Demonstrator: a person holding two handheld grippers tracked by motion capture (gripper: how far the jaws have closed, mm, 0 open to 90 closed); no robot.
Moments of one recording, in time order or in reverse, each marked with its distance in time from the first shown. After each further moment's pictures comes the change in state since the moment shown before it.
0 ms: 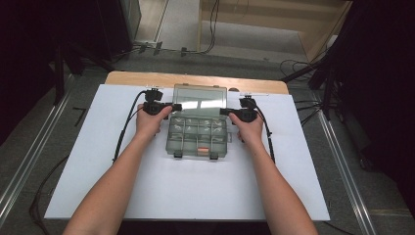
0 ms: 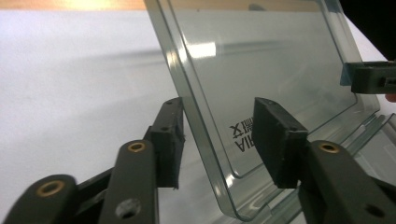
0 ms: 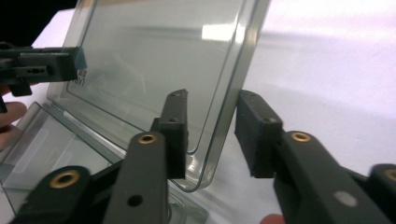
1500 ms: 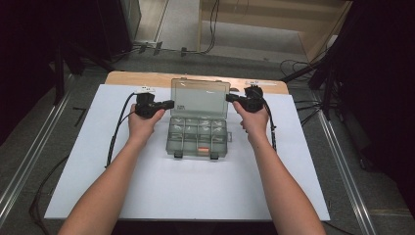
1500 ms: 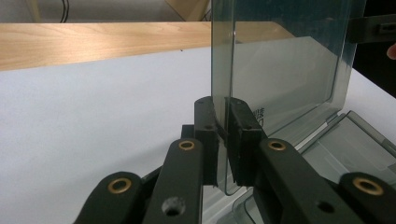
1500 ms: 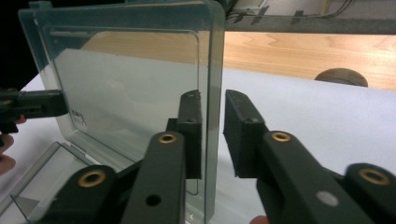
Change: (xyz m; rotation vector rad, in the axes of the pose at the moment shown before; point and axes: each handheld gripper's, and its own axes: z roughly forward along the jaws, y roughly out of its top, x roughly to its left) left arm -0.003 -0.013 -0.030 -0.150 -0.039 0.117; right arm 0.024 0.031 -0.034 -0.137 -0.071 -0.097
